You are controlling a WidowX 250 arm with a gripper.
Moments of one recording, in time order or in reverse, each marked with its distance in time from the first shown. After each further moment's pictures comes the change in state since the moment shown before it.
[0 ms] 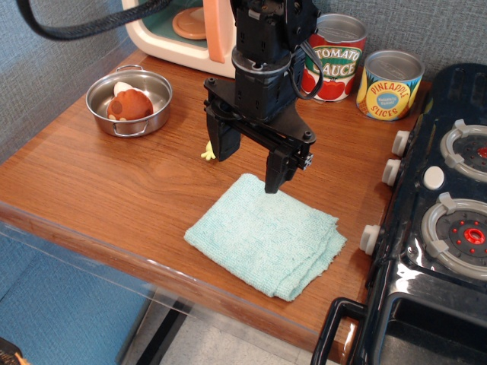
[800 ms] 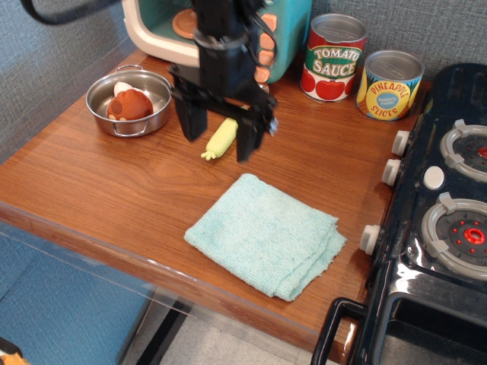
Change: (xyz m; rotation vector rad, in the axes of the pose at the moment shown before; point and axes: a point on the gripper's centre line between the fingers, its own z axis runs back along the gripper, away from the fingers) arm 0.013 0.067 -0.008 -0.036 0.015 0.219
